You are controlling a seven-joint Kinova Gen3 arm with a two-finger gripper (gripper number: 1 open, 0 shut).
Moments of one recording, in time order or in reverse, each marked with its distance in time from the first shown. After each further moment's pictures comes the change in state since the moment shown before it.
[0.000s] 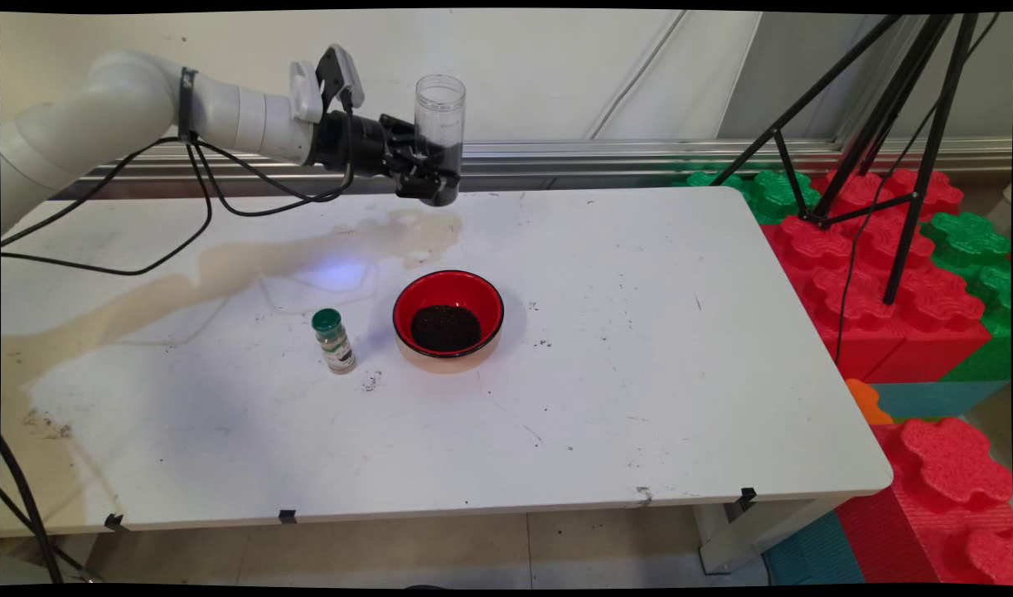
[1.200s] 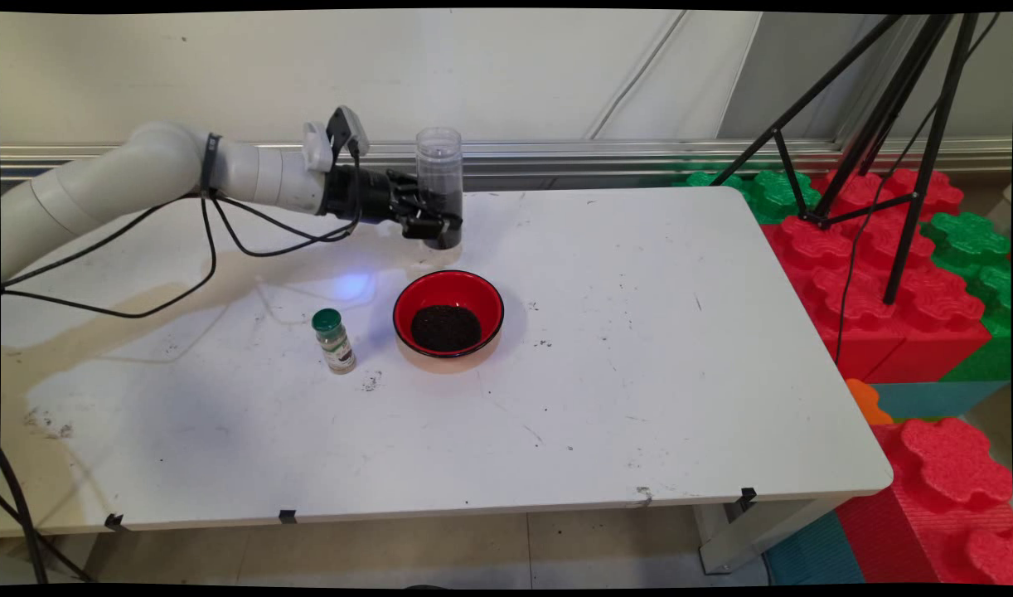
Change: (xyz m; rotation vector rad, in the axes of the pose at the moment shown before) arm -0.071 0.009 0.034 -0.055 0.009 -0.157
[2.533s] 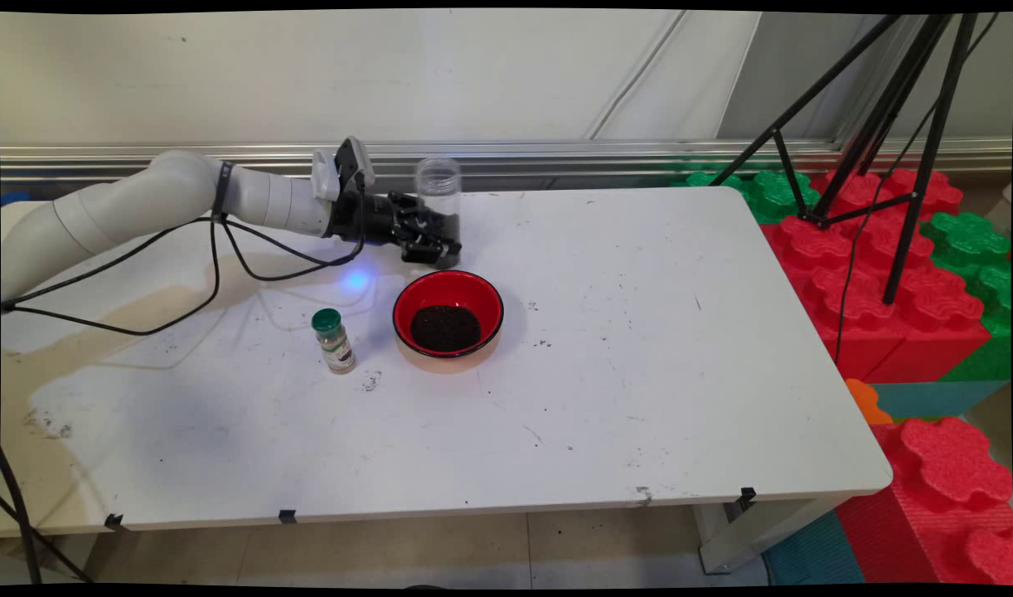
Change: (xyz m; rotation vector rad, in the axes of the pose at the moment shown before) arm -0.038 -0.004 0.019 -0.016 -0.019 0.053
